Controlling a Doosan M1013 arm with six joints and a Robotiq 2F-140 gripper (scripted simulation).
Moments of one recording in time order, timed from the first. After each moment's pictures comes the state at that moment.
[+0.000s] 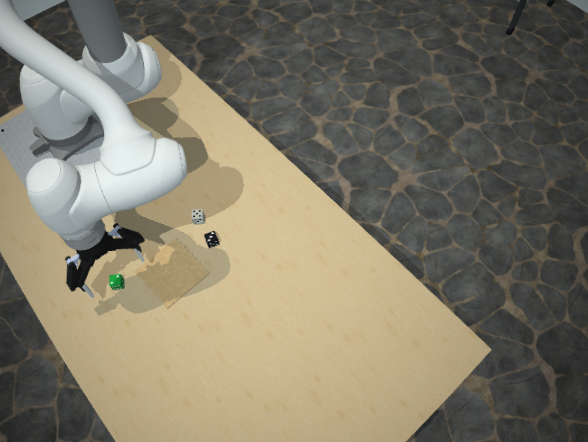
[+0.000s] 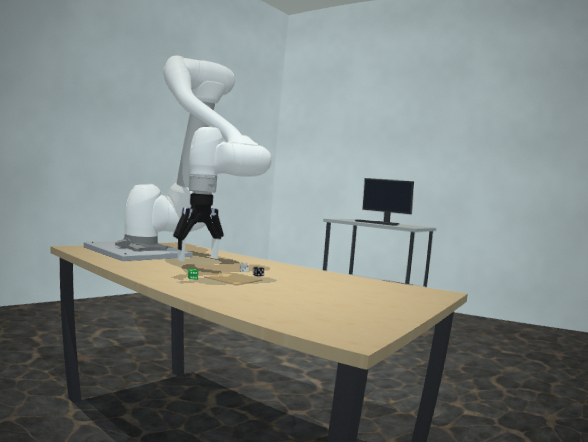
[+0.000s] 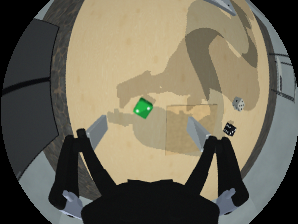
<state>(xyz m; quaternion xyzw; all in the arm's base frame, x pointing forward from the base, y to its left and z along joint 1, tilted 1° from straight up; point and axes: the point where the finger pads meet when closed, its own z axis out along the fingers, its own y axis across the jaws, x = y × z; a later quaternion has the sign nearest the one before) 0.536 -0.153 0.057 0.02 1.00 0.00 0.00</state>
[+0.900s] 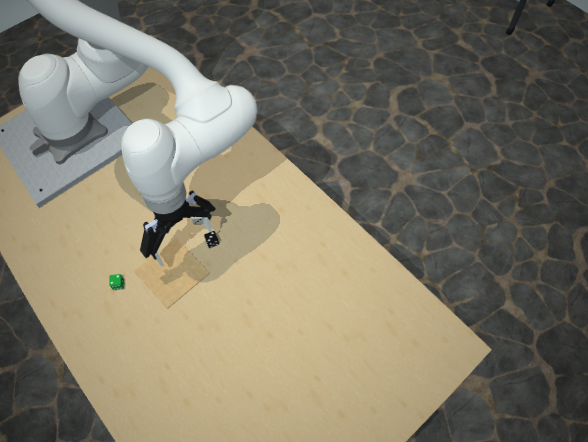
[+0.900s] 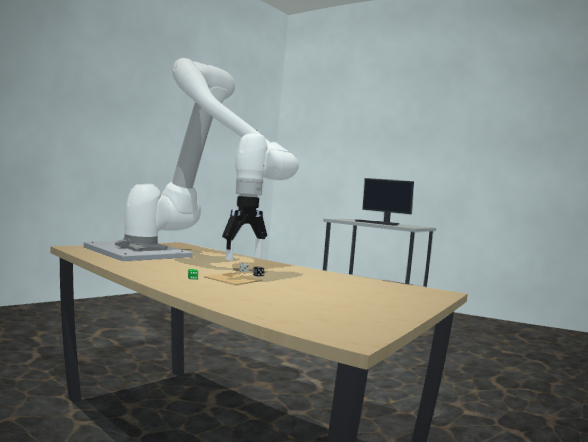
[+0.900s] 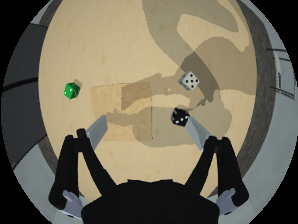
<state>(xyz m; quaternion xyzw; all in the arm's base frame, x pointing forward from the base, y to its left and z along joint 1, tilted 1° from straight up) 0.583 0.023 0.057 0.02 1.00 0.00 0.00</state>
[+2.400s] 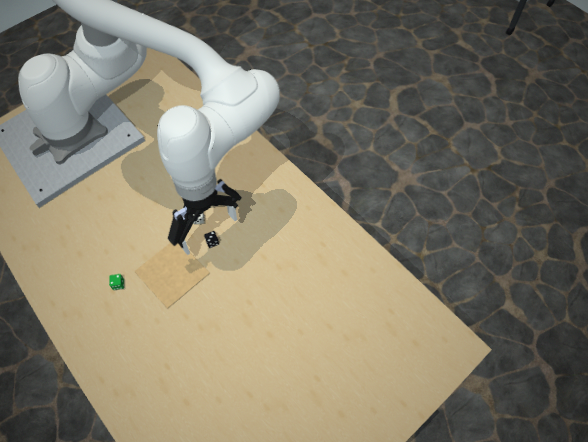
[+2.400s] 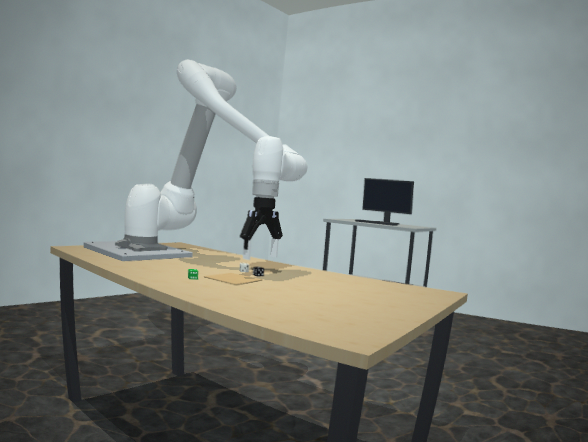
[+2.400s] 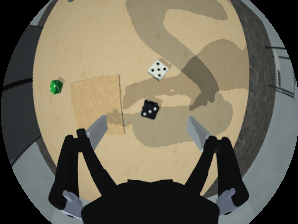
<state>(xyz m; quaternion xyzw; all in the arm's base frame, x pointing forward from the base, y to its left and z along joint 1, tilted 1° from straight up) 0.602 0.090 0.057 0.02 1.00 0.00 0.00</state>
